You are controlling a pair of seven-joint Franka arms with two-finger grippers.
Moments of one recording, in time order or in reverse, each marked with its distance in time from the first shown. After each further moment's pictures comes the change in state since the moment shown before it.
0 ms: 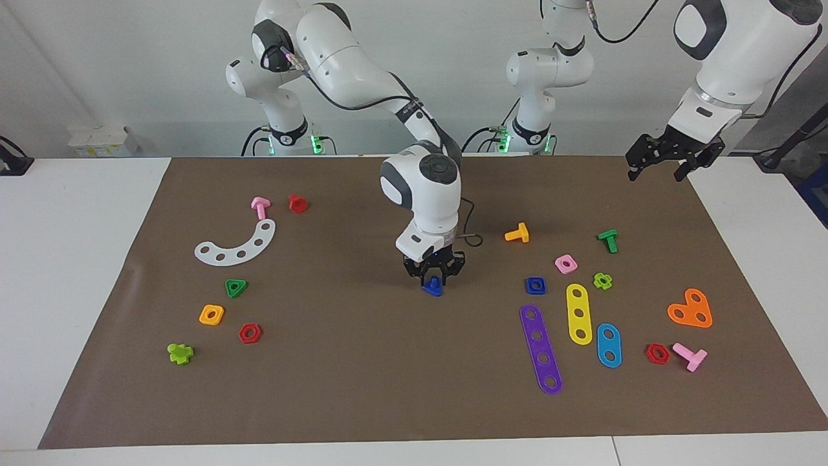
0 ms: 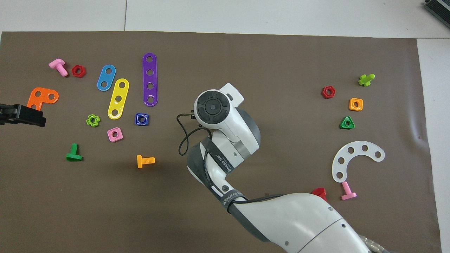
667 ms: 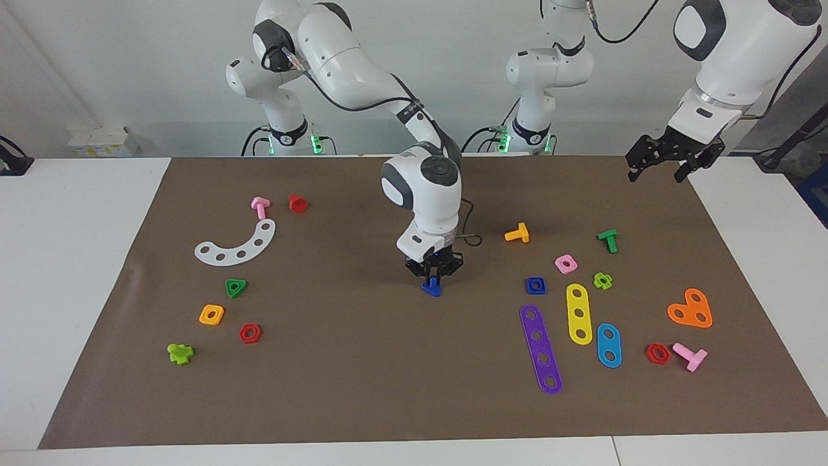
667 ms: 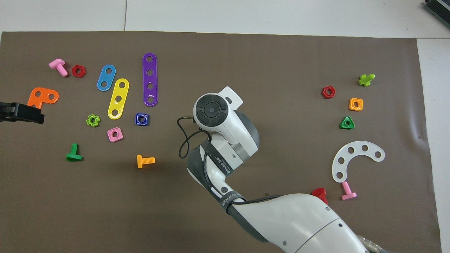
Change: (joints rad) left arm 0.000 0.000 0.002 -0.005 0.000 0.051 0.000; right arm -0.002 -0.001 0.000 0.001 0.000 0.006 0.000
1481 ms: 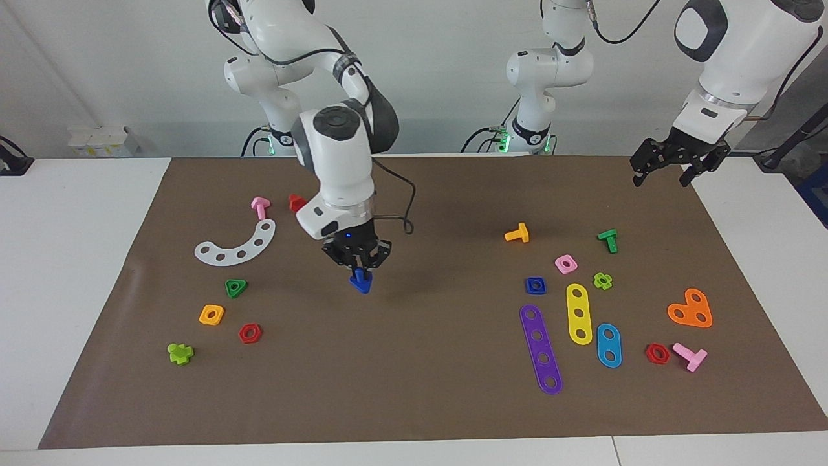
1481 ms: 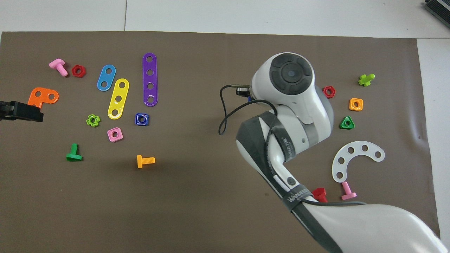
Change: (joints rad) left arm 0.001 0.000 0.003 -0.003 0.000 0.013 0.000; right arm -0.296 -0.368 -0.009 -0.213 0.000 -0.111 -0.179
